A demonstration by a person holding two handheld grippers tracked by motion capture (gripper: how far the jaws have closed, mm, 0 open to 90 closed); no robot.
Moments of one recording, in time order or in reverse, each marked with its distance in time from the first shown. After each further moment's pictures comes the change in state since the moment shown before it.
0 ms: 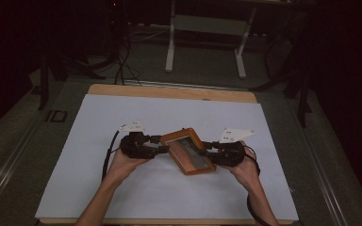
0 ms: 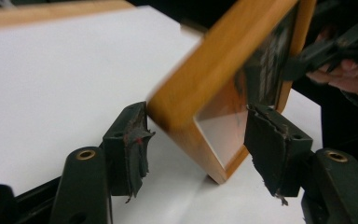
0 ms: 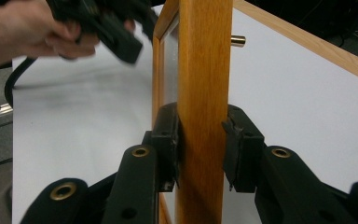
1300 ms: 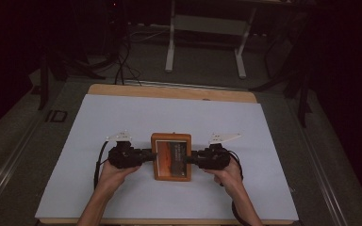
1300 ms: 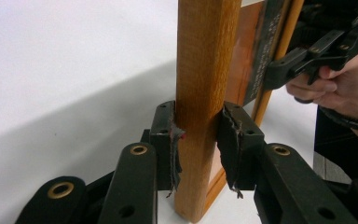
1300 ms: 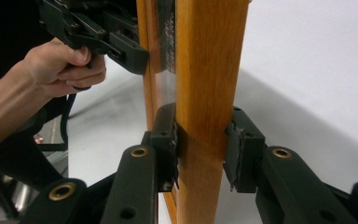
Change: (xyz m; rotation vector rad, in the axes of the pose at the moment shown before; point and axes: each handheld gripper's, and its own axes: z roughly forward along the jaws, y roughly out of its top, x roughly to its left) left arm 0.000 -0.031 -0.035 0.022 0.041 -0.116; right arm -0.001 -0.029 0.048 -0.037 0.205 0.278
